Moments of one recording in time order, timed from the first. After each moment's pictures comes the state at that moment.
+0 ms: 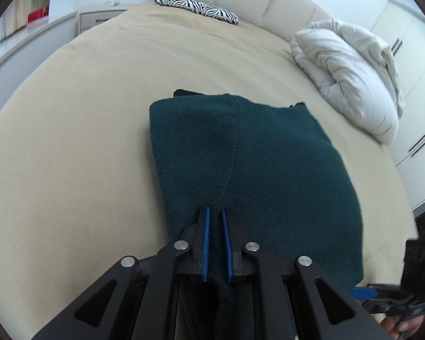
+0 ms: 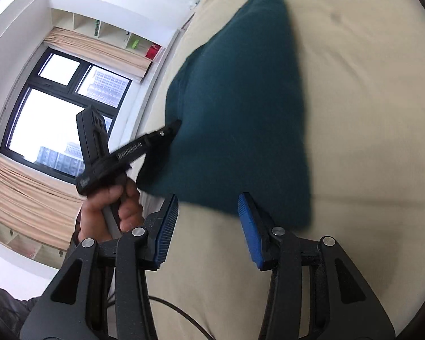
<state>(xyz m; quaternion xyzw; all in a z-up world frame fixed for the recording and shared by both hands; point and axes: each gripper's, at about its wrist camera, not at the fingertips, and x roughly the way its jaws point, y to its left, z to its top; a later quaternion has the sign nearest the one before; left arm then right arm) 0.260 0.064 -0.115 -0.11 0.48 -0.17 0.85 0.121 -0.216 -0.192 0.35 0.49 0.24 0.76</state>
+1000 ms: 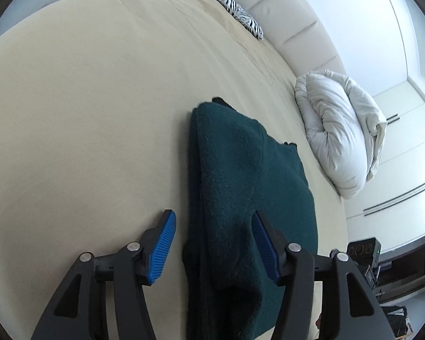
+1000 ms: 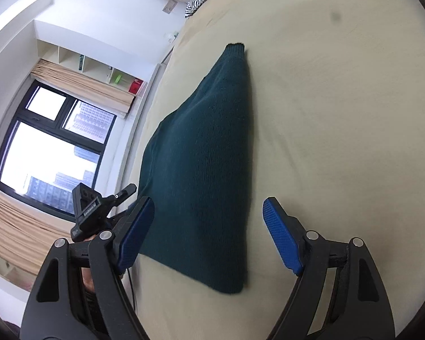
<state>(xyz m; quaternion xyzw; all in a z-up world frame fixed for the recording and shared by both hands) 0.279 0.118 -0.130 -0.30 0.50 -0.19 0.79 0.174 -0.272 -0.165 0.39 0.45 0.18 0.78</state>
